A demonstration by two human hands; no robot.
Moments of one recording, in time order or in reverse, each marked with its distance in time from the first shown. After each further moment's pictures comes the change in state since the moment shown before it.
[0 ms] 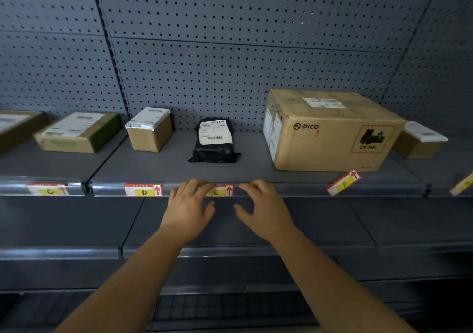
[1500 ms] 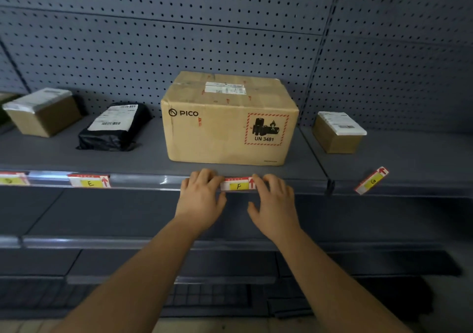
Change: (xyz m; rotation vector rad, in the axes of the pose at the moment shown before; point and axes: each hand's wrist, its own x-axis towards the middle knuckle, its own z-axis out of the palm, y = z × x) left_hand 0.081 0.284 0.135 0.019 0.000 -0.041; right_hand -0.072 0.271 -0.124 -0.248 0.078 0.059
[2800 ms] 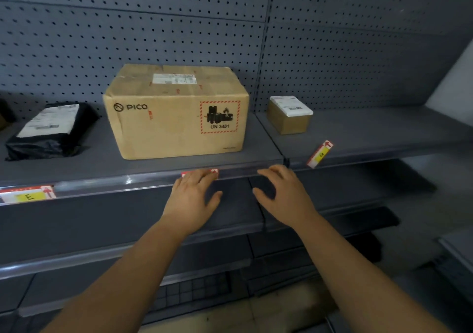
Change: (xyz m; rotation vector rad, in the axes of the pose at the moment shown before) left_hand -0.010 0.042 0.013 -0.184 -0.081 0.224; right_hand -0.046 0.074 -0.058 0.174 -0.016 0.109
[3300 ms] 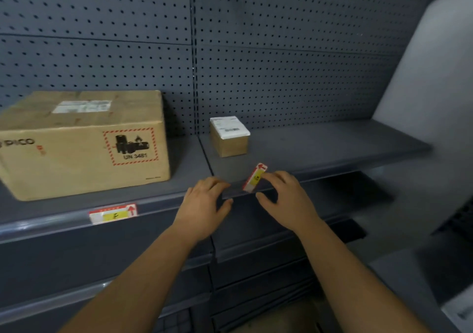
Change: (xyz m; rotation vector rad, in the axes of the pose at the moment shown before) left_hand 0.106 0.152 0.081 -0.101 -0.079 0.090; right_hand 0.005 0.156 -0.093 -0.059 0.069 0.101
